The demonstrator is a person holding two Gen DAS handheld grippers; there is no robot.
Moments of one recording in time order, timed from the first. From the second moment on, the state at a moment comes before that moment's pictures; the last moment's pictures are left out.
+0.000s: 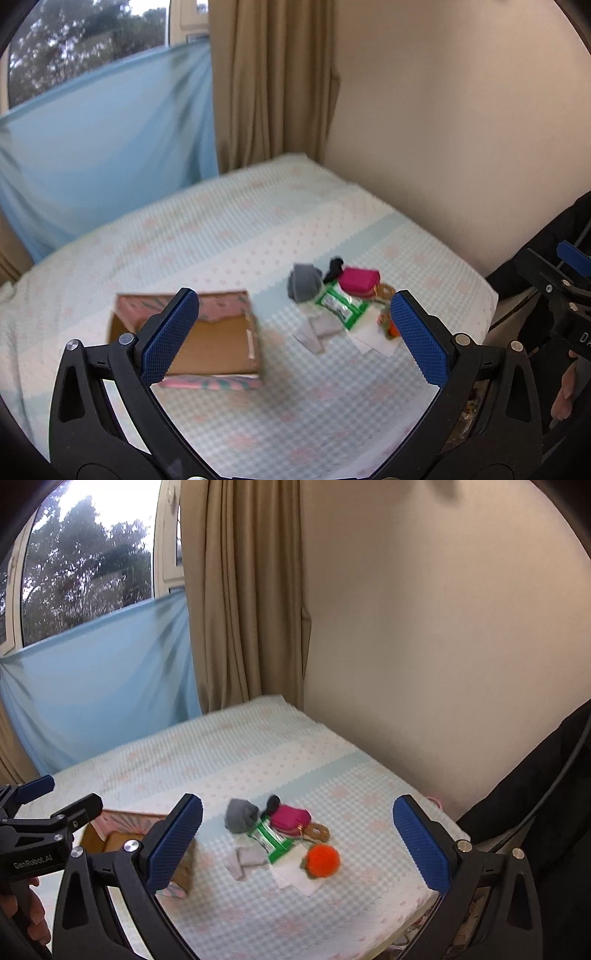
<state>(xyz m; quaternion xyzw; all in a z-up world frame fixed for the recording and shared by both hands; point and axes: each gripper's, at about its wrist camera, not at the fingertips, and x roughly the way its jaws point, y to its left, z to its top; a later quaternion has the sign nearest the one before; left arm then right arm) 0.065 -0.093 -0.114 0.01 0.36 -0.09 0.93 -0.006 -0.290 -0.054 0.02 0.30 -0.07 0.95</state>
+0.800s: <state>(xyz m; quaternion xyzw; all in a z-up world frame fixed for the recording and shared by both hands) 0.196 -0.178 -0.435 0.00 0.48 -0.01 0.88 0.142 -0.377 -0.348 0.03 0.46 0.03 0.89</state>
